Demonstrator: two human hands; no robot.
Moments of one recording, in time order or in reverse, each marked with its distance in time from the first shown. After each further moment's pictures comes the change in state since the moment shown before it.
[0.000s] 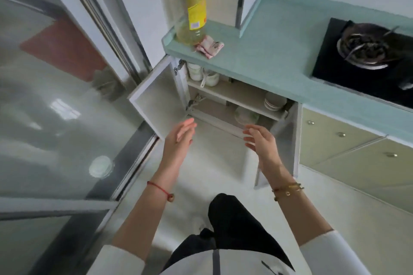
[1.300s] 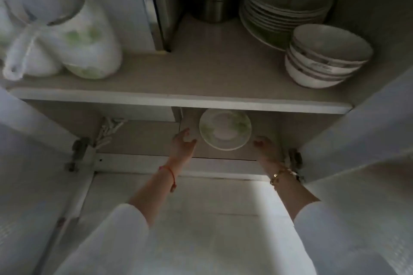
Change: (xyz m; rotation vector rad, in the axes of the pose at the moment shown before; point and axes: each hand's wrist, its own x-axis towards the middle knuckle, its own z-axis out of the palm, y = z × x) left_hand 0.697 -0.565 0.255 0.613 -0.368 -0.011; right_hand 0.698 0.457 -0.008 -0.422 0.483 0.084
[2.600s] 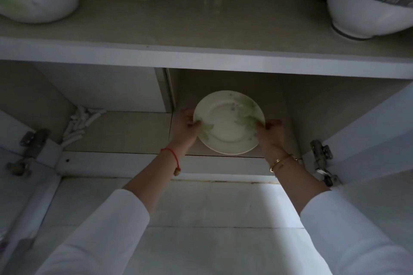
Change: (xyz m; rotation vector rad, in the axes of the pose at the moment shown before) left_hand 0.063 -0.023 0.044 -0.316 0.026 0.231; right_hand 0.080 0.039 0.060 0.252 0.285 -0.028
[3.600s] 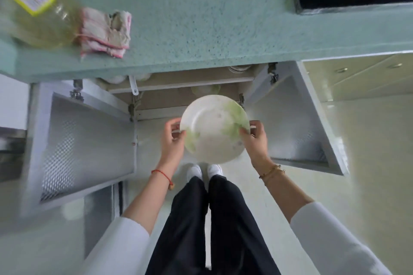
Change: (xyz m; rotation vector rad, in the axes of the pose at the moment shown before) left_hand -0.405 0.458 -0.169 0.064 -0.044 -0.297; right_hand -0.391 -0.371 -0.385 0.156 -0.175 0.345
